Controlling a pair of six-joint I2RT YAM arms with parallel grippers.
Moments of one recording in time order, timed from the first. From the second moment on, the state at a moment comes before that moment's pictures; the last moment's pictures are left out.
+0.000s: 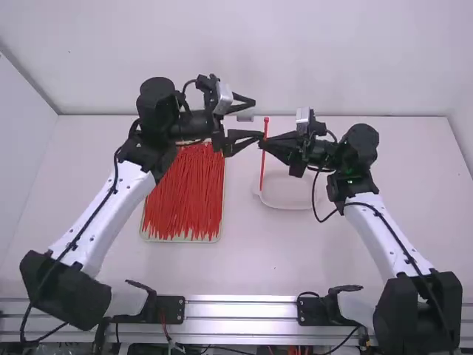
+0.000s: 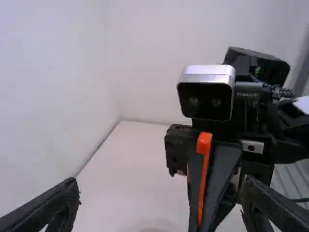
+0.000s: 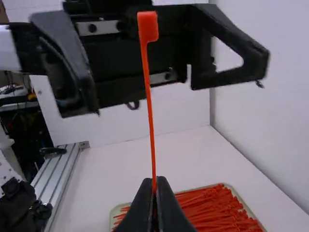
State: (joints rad) left arm -0.30 1.45 1.38 0.04 1.05 0.07; right arm 0.16 1.34 0.91 0.62 -1.26 0.26
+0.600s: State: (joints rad) left arm -0.29 1.49 1.38 0.22 1.25 -0.10; right arm 0.19 1.34 0.91 0.68 -1.24 0.26
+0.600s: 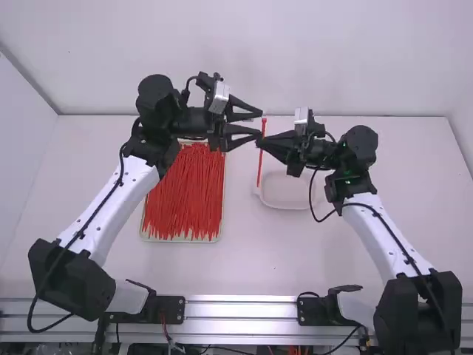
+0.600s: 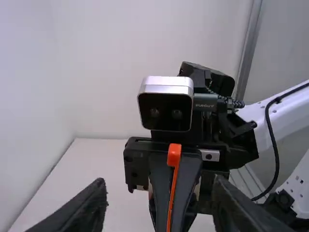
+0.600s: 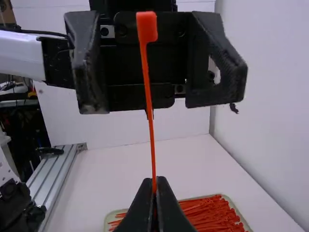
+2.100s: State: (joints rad) left arm -0.19 1.49 1.38 0.35 1.21 -0.47; right arm 0.21 1.33 0.91 0.45 -1.21 0.00
